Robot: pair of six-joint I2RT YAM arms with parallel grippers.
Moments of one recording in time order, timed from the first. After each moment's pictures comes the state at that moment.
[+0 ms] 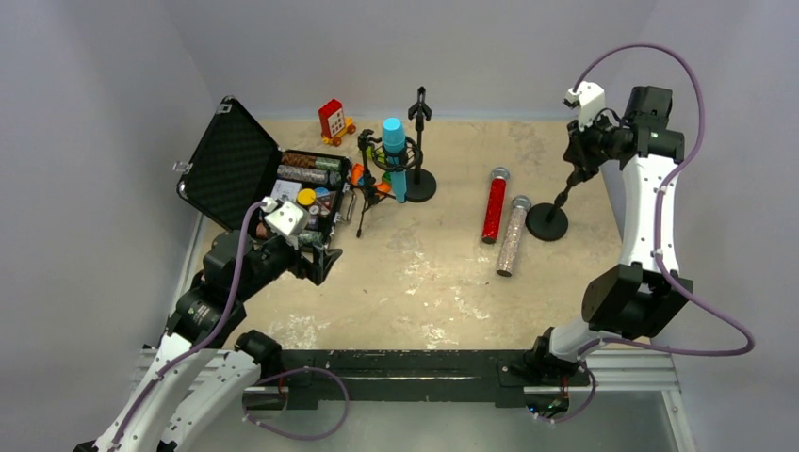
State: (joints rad) left arm -0.48 0.53 0.77 -0.50 0.17 0.02; right arm -0.28 1.55 1.71 -0.96 -0.47 -0.71
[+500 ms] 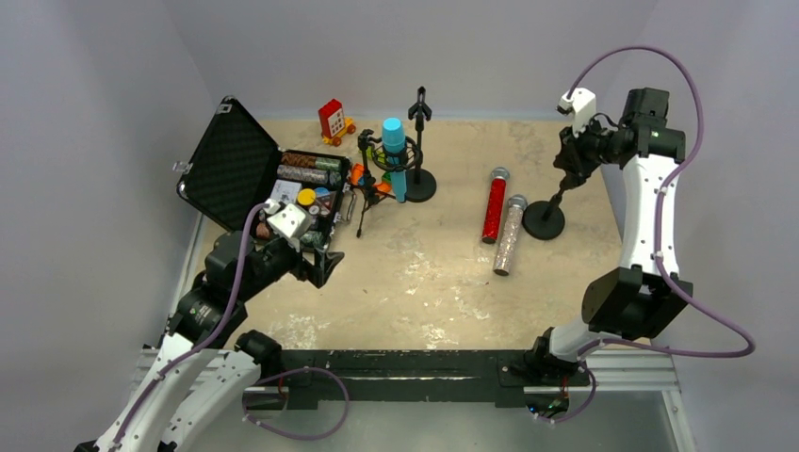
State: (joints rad) left arm -0.48 0.52 0.75 -0.50 0.20 0.02; right arm -0.27 1.55 1.74 -1.08 -0.59 -0.80
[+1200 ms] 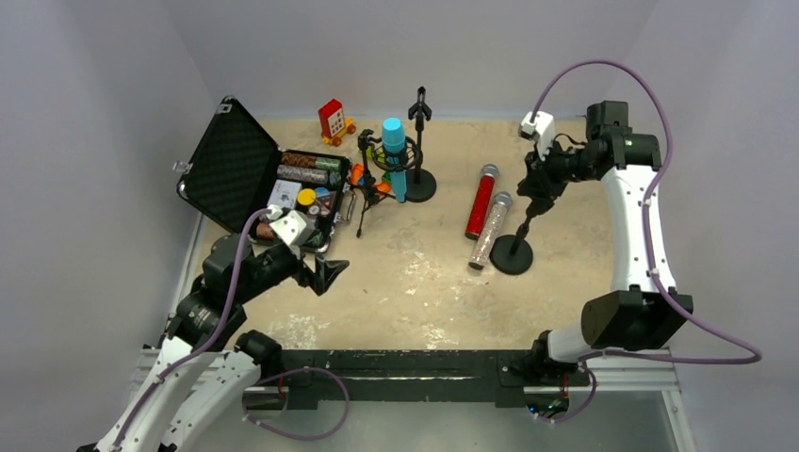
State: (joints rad) left arm -0.48 0.50 0.74 -0.47 0.32 0.02; right arm -0.10 1.47 1.68 -1.29 -0.69 -0.85
